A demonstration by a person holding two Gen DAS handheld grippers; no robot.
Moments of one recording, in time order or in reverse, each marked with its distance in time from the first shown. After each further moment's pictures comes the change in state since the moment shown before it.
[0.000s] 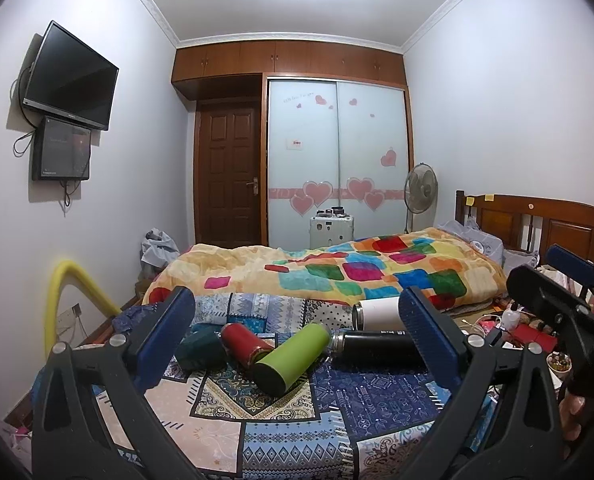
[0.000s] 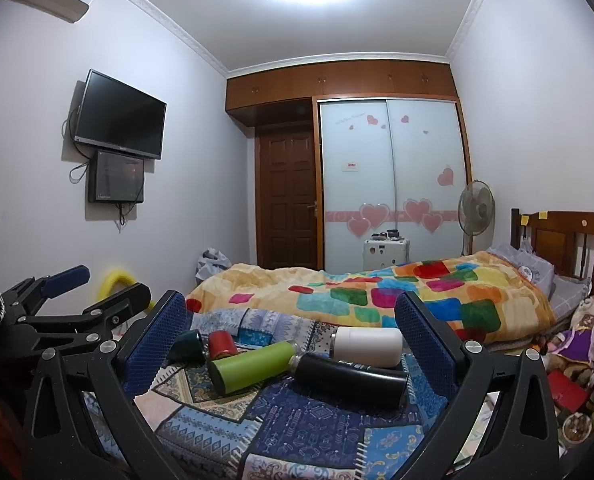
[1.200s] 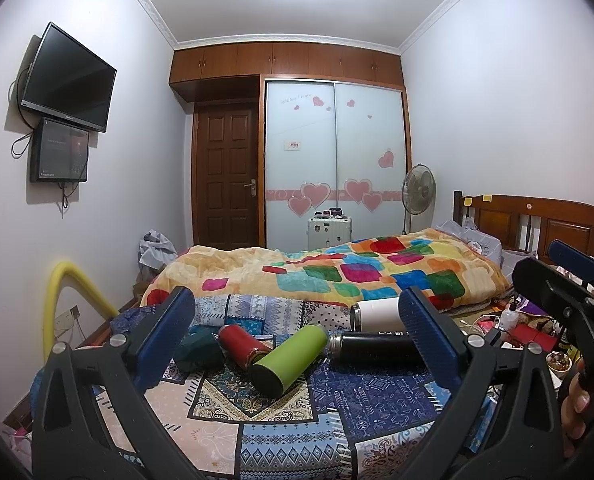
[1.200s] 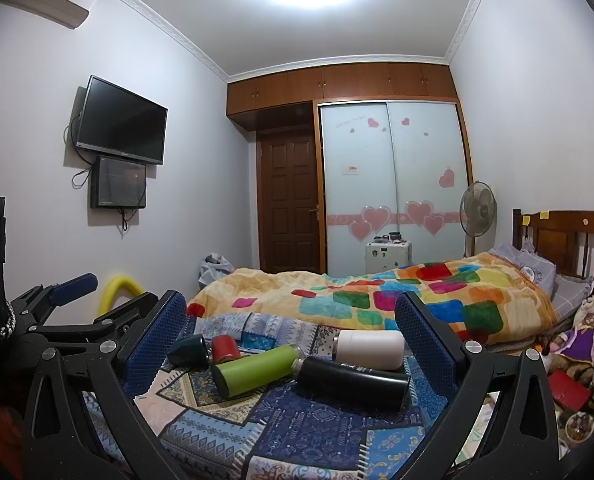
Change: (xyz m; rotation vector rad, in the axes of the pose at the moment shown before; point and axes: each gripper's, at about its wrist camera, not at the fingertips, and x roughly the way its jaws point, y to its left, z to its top) left arm 0.002 -0.002 0.001 0.002 -0.005 -0.006; right arm -0.003 0.001 -0.001 0.005 -0.015 0.007
